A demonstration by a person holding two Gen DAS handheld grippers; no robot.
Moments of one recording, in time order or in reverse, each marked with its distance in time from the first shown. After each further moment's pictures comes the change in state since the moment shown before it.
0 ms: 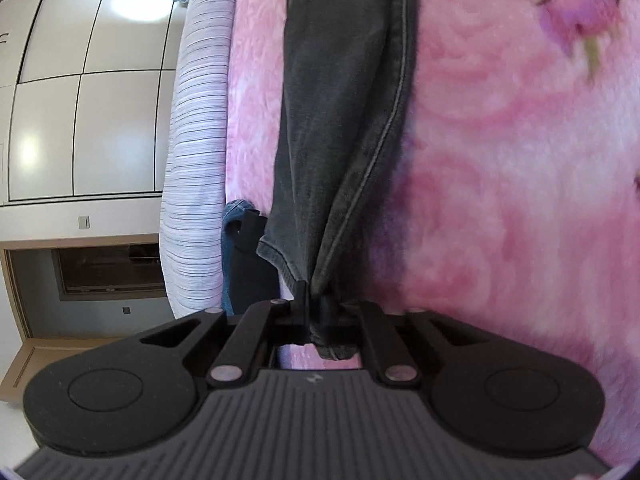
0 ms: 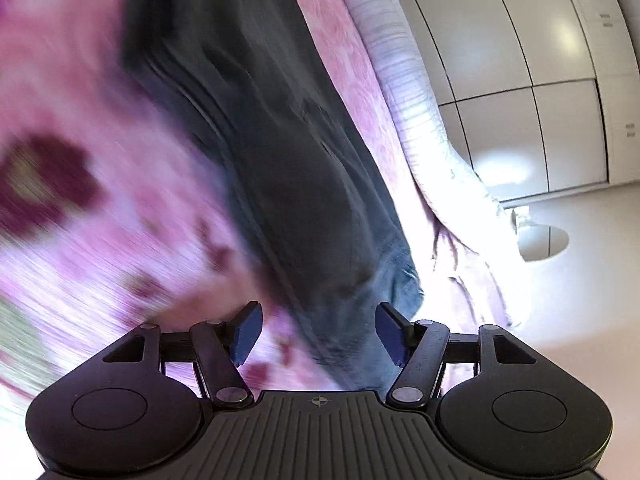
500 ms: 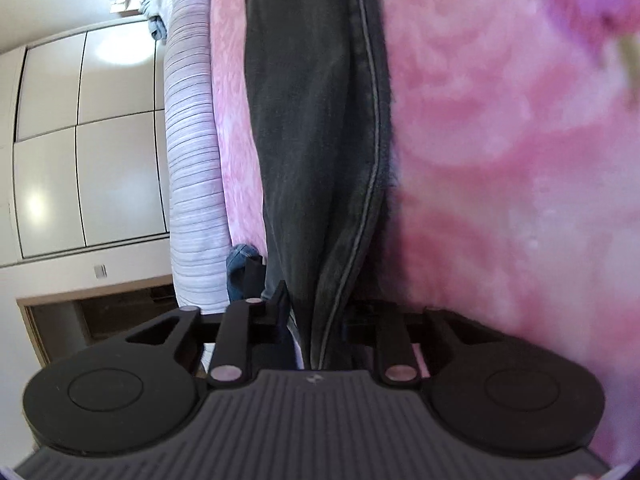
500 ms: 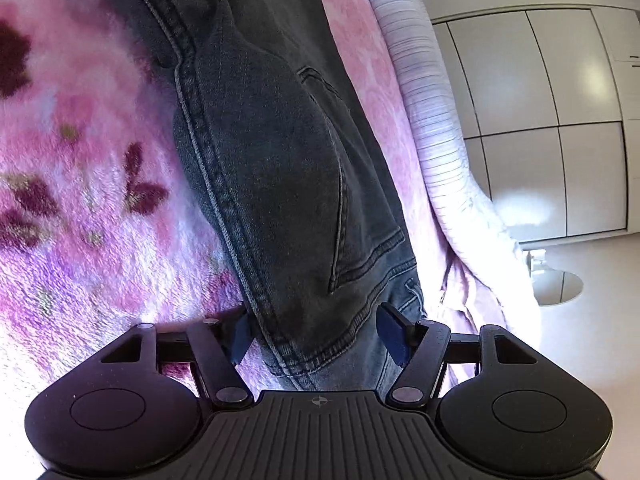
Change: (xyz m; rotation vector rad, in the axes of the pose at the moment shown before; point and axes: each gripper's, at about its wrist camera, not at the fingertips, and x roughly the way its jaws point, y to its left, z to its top) left arm 0.031 -0.018 0.025 0.148 -0.048 0.057; right arm 0.049 -0.021 -0.019 -0.112 -0.091 0.049
